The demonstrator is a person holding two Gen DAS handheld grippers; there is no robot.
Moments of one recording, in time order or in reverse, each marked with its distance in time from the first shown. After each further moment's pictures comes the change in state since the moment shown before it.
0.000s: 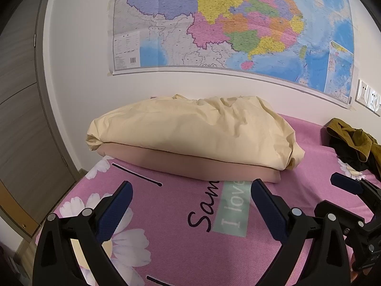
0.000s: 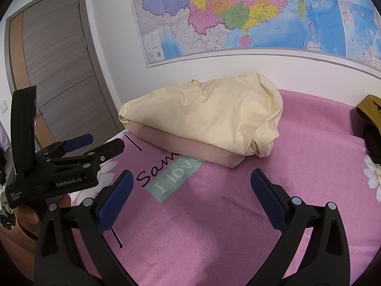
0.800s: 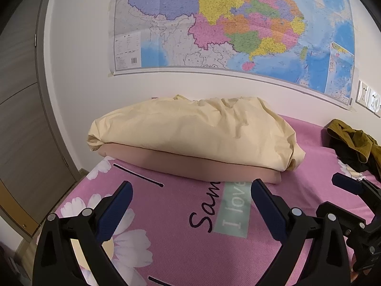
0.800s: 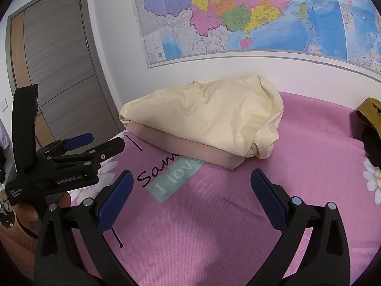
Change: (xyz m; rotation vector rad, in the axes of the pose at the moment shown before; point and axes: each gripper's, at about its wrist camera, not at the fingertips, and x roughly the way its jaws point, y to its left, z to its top) left arm -0.001 0.000 0.001 -0.003 -0.004 0.004; right arm 0.000 0.003 0.000 -0.009 -0.005 -0.006
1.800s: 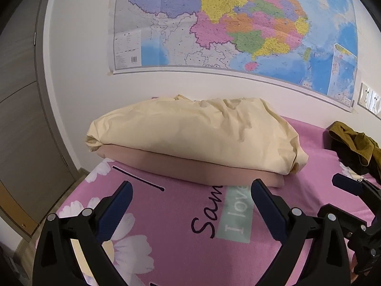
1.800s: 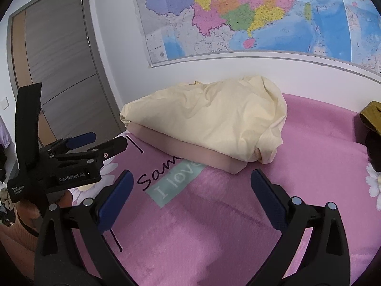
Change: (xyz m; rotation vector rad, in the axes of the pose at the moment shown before) left arm 0.007 0.005 0.006 -0.006 0.008 -0.003; right arm 0.006 0.003 0.006 -0.007 0.004 0.012
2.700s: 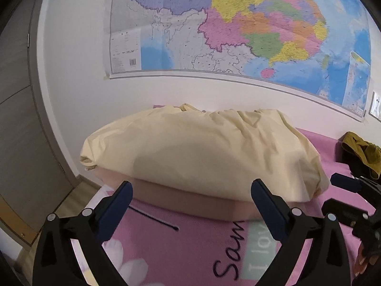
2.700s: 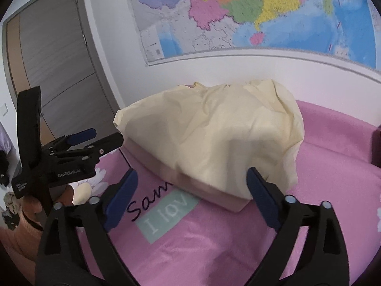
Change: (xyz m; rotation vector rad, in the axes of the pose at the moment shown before) left arm 0.046 0.024 0.040 0.008 -0.001 -0.002; right arm 0.050 -0.014 0.041 0.002 0.044 0.027
